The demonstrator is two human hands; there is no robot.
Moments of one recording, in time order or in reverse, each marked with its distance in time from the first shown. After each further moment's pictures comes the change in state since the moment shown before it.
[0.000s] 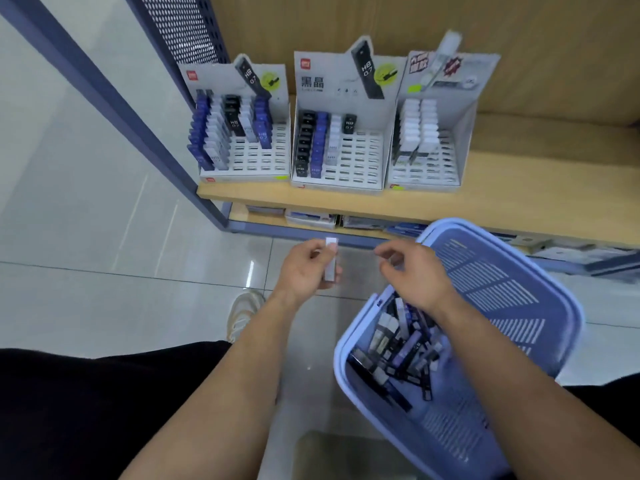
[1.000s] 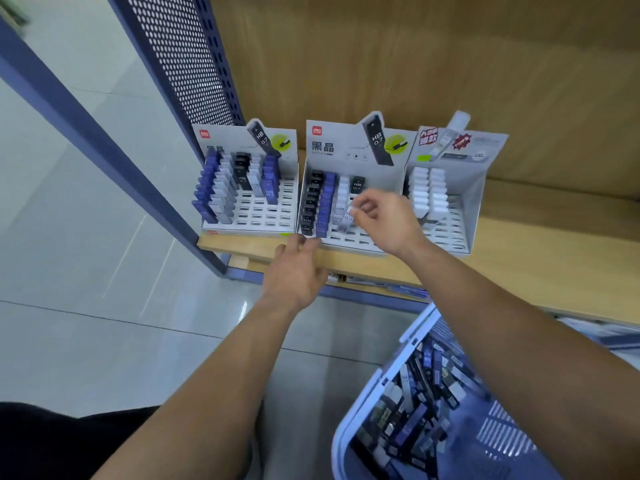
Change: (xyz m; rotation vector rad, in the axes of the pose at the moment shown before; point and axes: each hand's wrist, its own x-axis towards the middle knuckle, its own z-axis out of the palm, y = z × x) left_hand 0.078 0.065 -0.028 1.134 0.206 0.244; right_hand 0.173 -0.072 -0.040 0.039 0.157 -0.227
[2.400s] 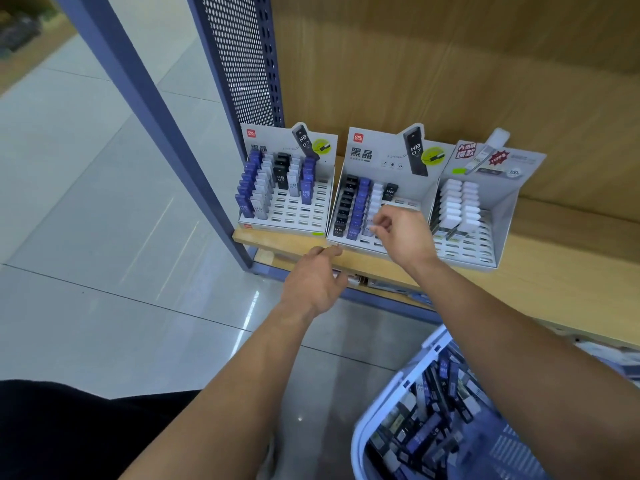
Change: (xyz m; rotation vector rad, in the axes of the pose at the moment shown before) left_hand -0.024 -0.018 -0.011 -0.293 -0.008 -0.018; right_hand 0.001 0.000 0.032 -0.260 0.018 -0.057
